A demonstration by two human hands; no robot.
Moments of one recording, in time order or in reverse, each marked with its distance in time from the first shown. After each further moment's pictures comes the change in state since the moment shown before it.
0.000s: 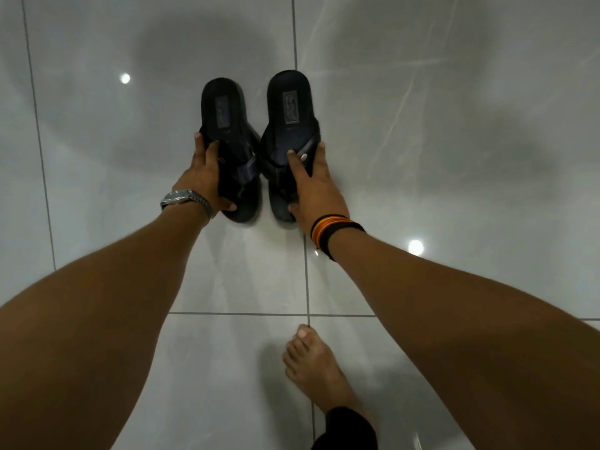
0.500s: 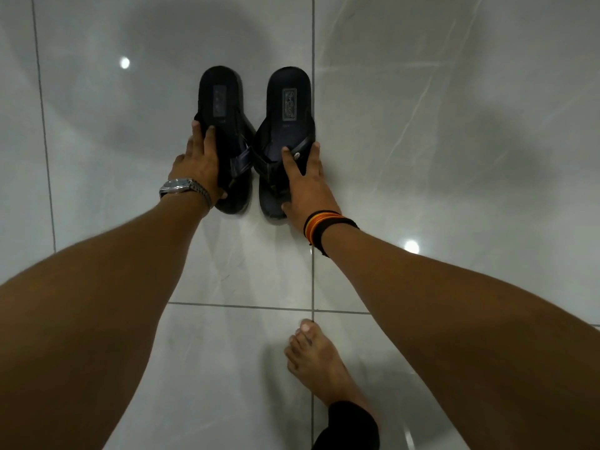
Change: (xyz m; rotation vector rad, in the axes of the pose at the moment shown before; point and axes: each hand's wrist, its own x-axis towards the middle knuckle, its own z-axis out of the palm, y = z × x) left_hand -0.005 -0.015 -0.009 0.139 0.107 -0.001; right_hand 0.006 -0.026 0.018 0.014 -0.049 -0.007
